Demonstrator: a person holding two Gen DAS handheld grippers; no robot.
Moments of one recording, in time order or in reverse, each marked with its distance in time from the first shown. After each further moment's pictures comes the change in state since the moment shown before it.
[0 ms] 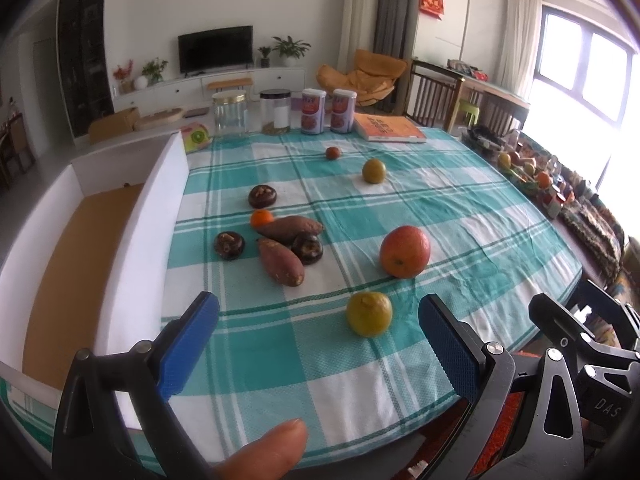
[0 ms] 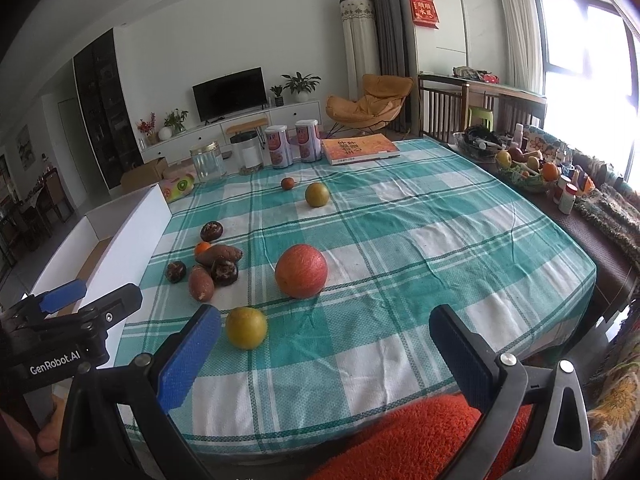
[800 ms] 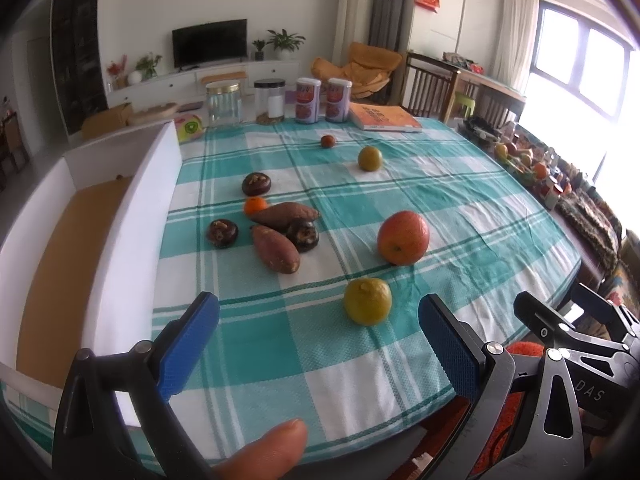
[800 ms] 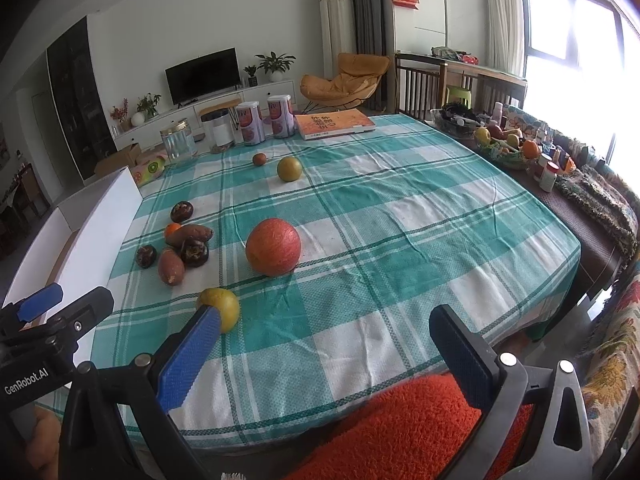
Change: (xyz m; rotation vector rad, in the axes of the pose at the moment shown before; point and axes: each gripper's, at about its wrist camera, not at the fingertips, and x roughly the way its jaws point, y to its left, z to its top) left arm 0.009 0.000 -0.012 0.017 0.020 -0.001; right arm 0.023 -0.001 -0.012 0.031 0.099 -0.075
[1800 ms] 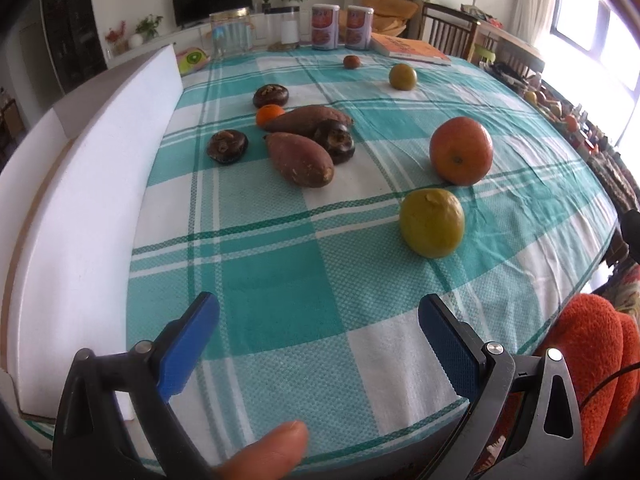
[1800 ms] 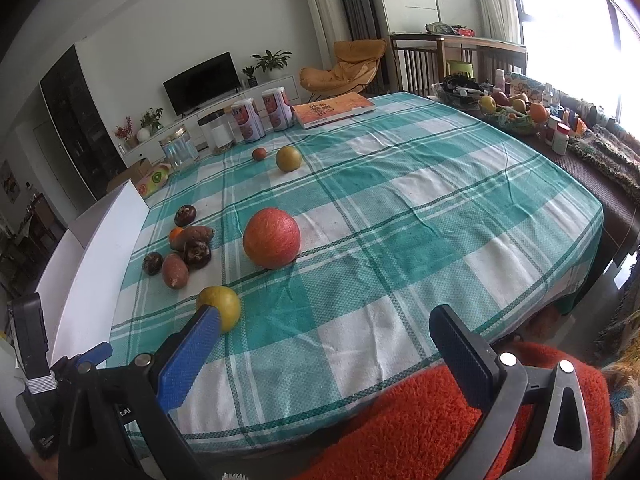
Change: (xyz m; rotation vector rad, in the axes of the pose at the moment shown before) left arm 0.079 0.022 -0.049 0.007 0.196 0.057; right arm 0.024 -0.024 -0.012 0.114 0.029 0.114
